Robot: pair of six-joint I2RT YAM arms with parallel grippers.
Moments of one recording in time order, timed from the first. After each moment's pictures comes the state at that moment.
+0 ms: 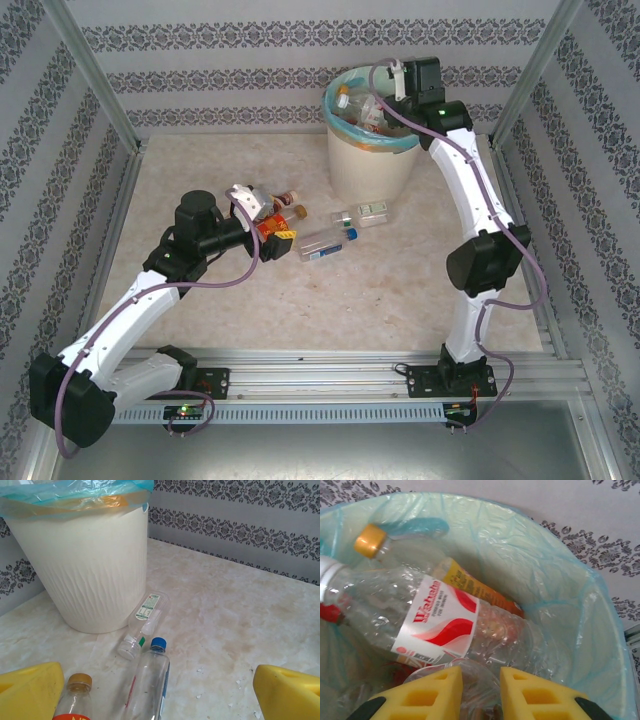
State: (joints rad) left arm -0.39 1.05 0.84 -0.09 0.54 0.18; right arm 0.22 1.98 2.21 -0.82 0.13 -0.05
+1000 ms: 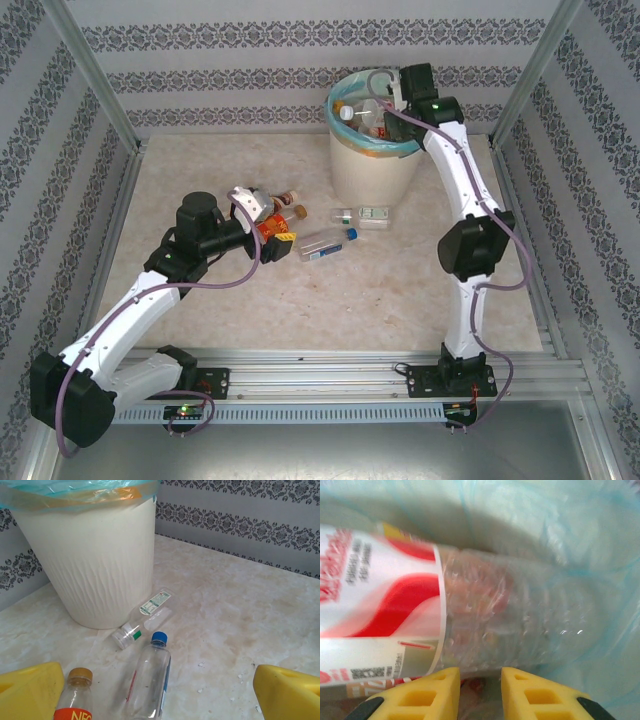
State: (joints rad) left arm -0.39 1.05 0.83 -0.10 0.54 0.20; right arm 0.19 2.20 2.53 -1.08 0.12 -0.05
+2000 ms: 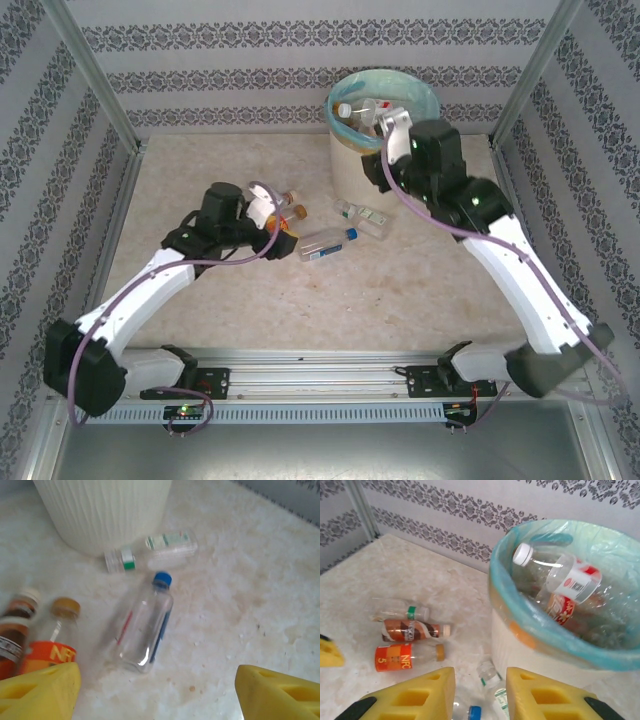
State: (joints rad) left arm -0.45 1.26 0.97 -0.38 0.40 0.13; right arm 0.53 1.27 1.54 -0.70 0.06 0.00
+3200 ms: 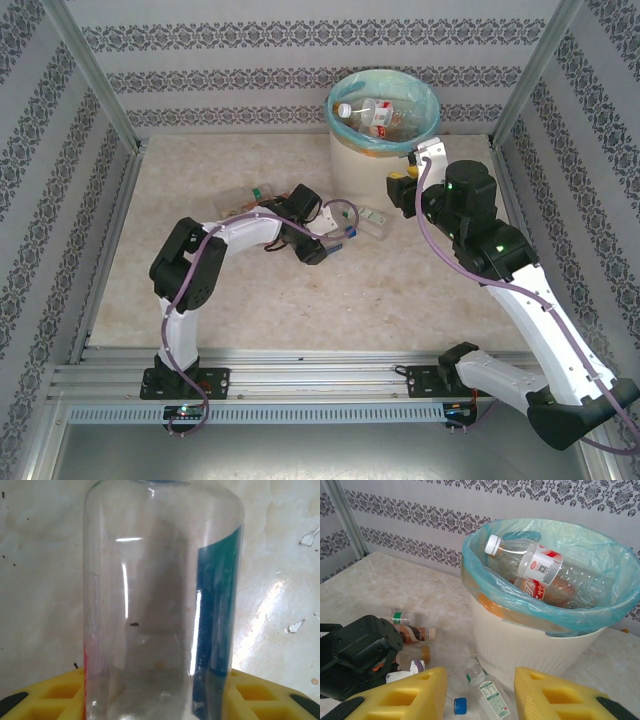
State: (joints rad) left arm -0.58 1.98 1.37 -0.55 0.23 0.37; right arm 0.45 1.02 1.25 -0.54 0.03 0.00
